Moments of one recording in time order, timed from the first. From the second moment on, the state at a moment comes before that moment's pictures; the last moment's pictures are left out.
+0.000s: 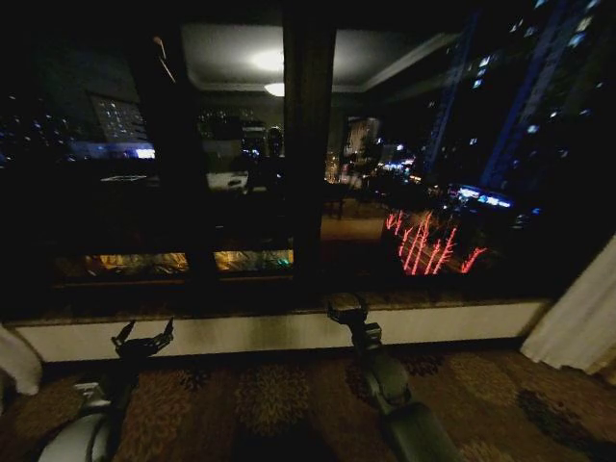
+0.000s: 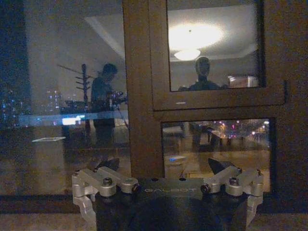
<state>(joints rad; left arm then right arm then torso) 1.45 -1.28 -0.95 -2.00 -0.36 0.14 0.14 -1.07 1.33 0.30 1.81 0.12 -0.25 0.13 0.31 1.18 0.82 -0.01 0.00</state>
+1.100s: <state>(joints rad) 1.46 -1.29 -0.96 -1.99 -0.36 0.13 0.13 -1.07 1.33 0.29 1.80 0.12 -0.24 0.13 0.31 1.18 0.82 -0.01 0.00</state>
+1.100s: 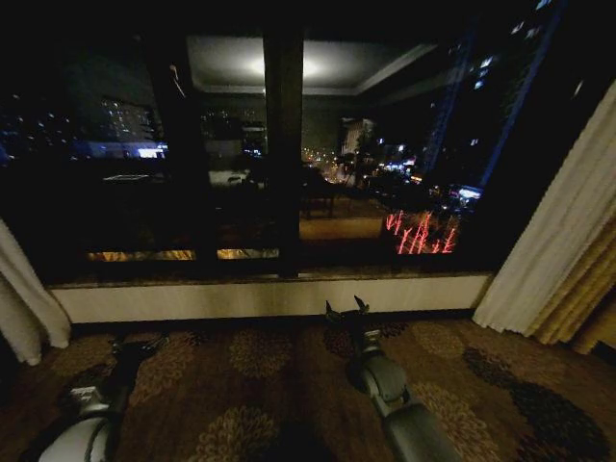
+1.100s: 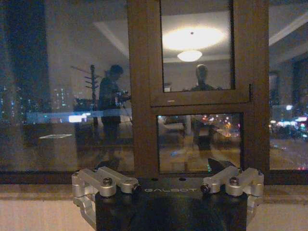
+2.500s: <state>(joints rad) 1.46 -1.29 -0.92 -1.99 -0.42 0.16 0.13 -1.09 1.34 0.29 1.82 0.14 -0.29 0.14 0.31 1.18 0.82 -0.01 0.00</state>
